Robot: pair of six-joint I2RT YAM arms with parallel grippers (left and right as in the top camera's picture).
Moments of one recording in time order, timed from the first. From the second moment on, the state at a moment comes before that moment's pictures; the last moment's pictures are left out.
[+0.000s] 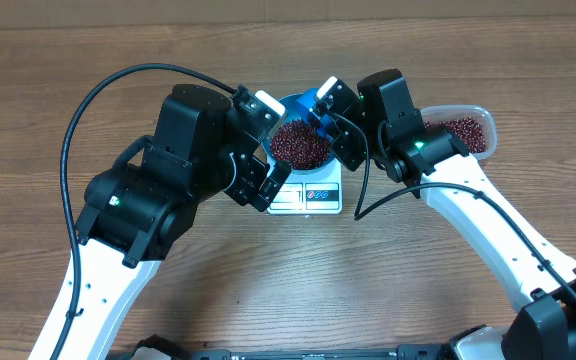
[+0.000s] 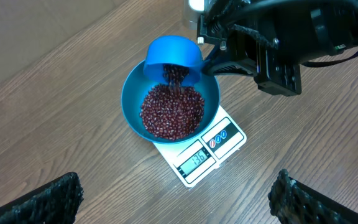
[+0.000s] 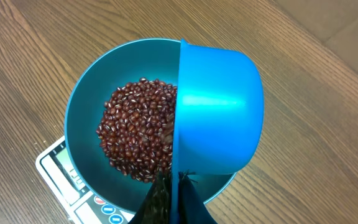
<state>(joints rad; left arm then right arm) -0.47 1.28 1.52 -1.02 0.11 0.17 0.44 1.59 1.28 -0.52 -0.17 -0.39</state>
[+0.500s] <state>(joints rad) -0.47 1.28 1.52 -1.02 0.11 0.17 0.44 1.59 1.28 -0.52 -0.17 -0.46</state>
